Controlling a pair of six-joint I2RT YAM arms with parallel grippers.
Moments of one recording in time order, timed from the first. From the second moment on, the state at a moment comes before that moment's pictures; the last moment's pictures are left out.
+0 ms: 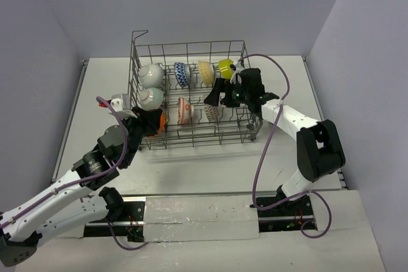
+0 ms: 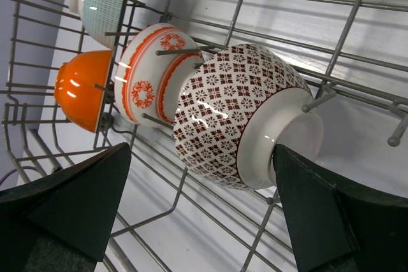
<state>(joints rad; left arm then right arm) -0.91 0.70 0.74 -0.12 -0.62 -0.59 0.37 1.60 1.07 -0.03 -0.44 0.48</state>
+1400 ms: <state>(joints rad) -0.91 0.67 0.74 -0.17 -0.62 -0.59 0.41 1.61 1.04 0.11 -0.53 0.52</state>
